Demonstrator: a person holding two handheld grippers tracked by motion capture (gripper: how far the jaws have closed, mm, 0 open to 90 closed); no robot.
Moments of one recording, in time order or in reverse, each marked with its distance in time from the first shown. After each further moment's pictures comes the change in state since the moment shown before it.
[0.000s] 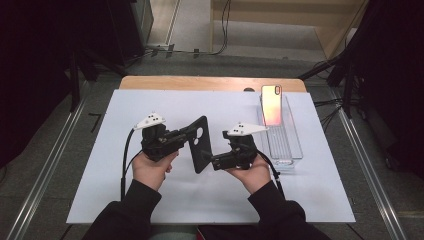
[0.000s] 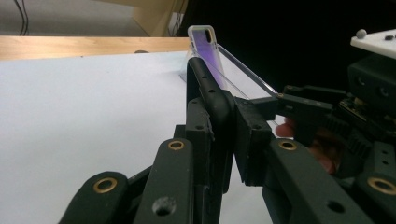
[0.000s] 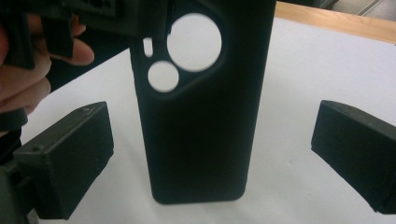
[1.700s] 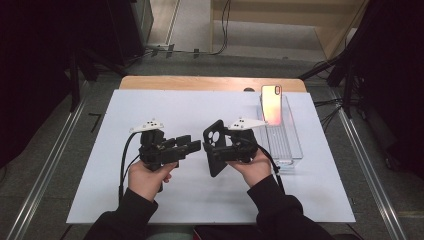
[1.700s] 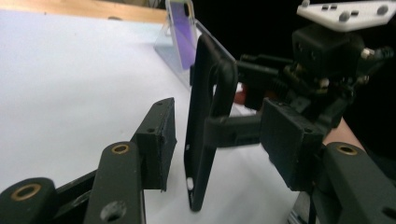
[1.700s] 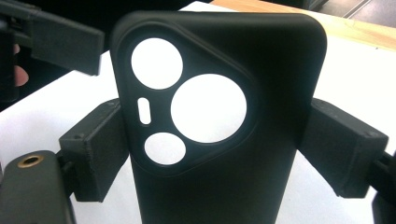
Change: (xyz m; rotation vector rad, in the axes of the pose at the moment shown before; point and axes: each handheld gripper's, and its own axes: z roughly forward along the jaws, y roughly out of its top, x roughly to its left) left arm -0.005 -0.006 -0.016 0.103 -0.109 -0.121; right arm -0.014 0.006 0.005 0.014 -0.034 -0.010
